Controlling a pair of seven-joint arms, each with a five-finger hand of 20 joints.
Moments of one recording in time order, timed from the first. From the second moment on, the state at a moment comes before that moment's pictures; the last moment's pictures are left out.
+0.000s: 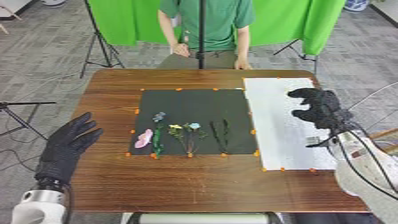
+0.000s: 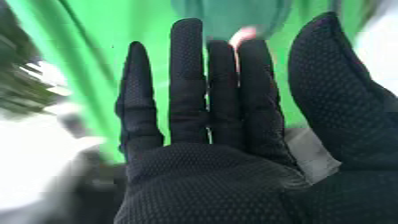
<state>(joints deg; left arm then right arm) 134.7 -53.0 -100.2 -123.7 37.3 15.6 16.3 -91.7 -28.1 66.2 -101.2 -120.4 21.3 10.8</state>
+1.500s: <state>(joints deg) 135.2 -52.4 -100.5 -123.9 37.8 16.6 16.3 -44.2 -33.2 18.0 -73.6 -134.7 4.8 28.0</state>
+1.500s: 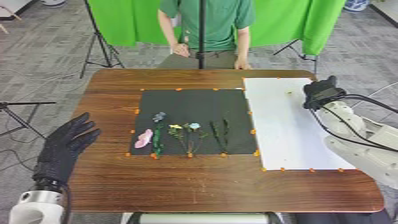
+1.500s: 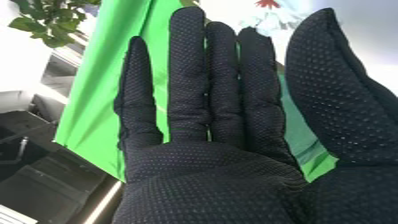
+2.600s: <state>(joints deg) 135.0 -52.4 -100.5 -123.8 37.9 16.5 15.9 -48.2 -33.8 22.8 -77.1 -136.6 18.6 28.1</state>
